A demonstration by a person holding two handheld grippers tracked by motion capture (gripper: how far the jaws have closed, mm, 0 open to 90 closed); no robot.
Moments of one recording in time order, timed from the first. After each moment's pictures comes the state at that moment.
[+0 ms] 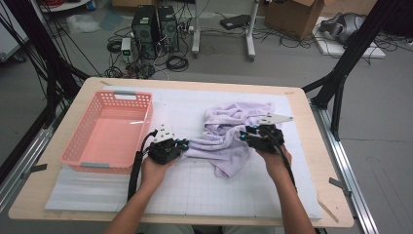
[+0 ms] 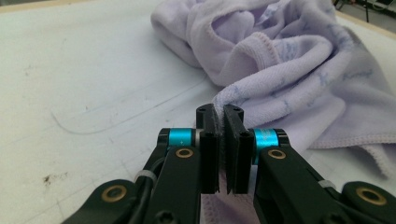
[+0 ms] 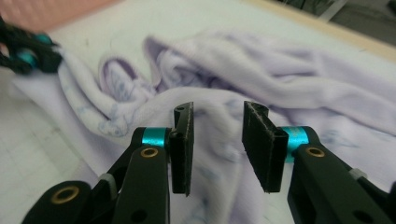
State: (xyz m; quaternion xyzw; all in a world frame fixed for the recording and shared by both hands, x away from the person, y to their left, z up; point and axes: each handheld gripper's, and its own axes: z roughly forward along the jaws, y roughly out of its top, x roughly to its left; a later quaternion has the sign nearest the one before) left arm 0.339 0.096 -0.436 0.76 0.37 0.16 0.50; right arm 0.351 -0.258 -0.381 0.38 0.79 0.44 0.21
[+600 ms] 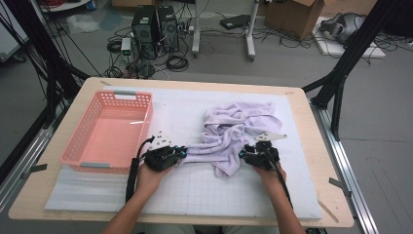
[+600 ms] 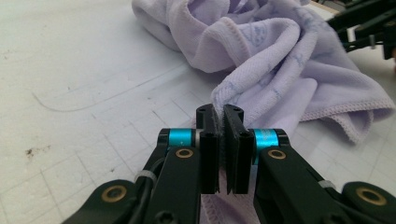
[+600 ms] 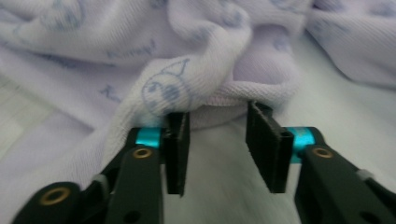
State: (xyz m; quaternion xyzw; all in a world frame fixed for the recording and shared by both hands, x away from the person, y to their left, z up) left arm 0.320 0.106 -0.443 0.77 0.35 0.14 0.51; right arm 0.345 -0.242 -0.447 0.44 0.79 0.40 0.15
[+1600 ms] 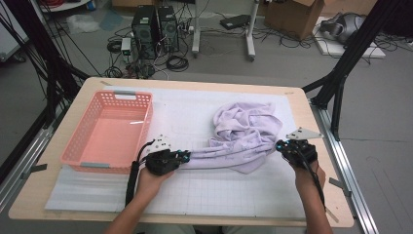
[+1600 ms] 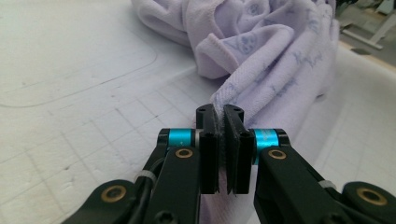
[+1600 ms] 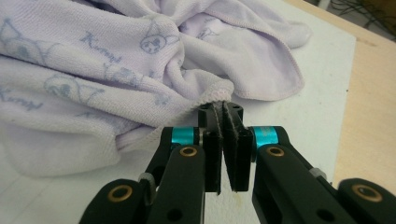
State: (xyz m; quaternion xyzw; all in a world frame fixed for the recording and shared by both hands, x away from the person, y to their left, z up) left arm 0.312 0.103 -0.444 0.77 0.35 0.10 0.53; right arm 0.314 -0.315 -0.387 0.44 0.80 0.31 0.29
